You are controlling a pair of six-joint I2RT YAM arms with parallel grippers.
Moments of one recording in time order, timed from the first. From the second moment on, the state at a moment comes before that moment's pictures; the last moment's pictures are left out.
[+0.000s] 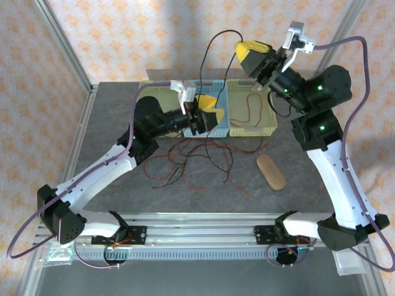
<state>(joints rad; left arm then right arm) -0.65 1.33 1.23 0.29 0.55 -0.46 0.44 1.25 1.71 0.04 -0.57 0.50</state>
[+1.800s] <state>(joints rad) -0.83 1.26 1.18 0.20 -0.16 -0.28 0.46 1.06 1.54 -0.13 0.04 0.52</state>
